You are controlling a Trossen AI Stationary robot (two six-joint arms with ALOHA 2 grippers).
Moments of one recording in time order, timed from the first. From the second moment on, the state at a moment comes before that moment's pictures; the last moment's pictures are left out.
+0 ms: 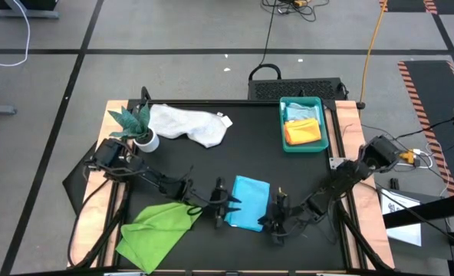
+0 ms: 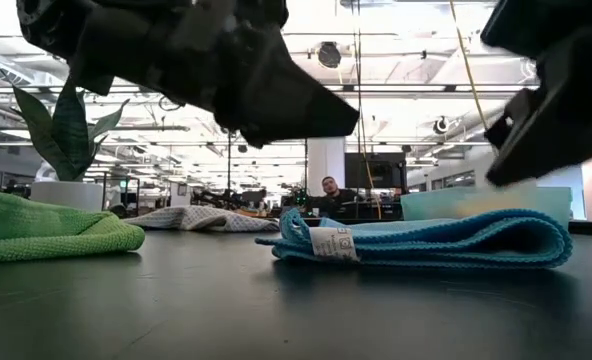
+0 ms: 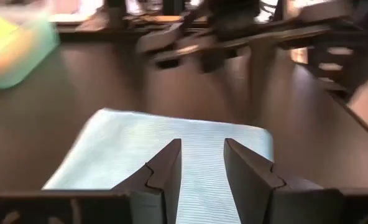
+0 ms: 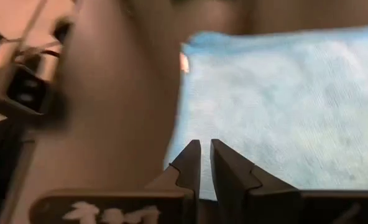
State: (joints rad) left arm -0.35 1.89 0.86 0.70 -0.21 -0.12; right arm 0.68 1.65 0.66 0.25 0.42 0.72
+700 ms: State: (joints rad) left arm -0.41 1.91 0.86 0.62 -0.16 0.09; right arm 0.55 1.91 0.66 0.48 0.51 0.77
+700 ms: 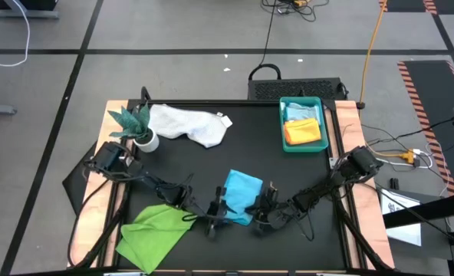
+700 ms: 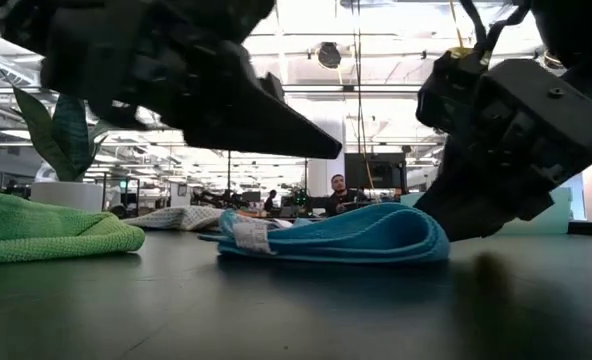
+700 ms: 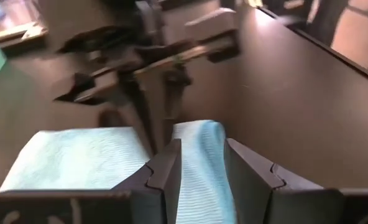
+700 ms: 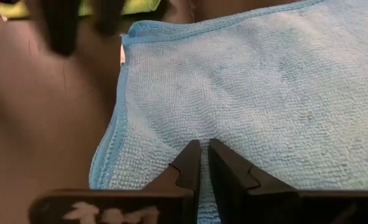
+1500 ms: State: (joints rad) left arm -0.55 1.77 0.86 0.47 -0.33 0.13; right arm 0.62 1.60 0.66 0.17 0.58 0.75
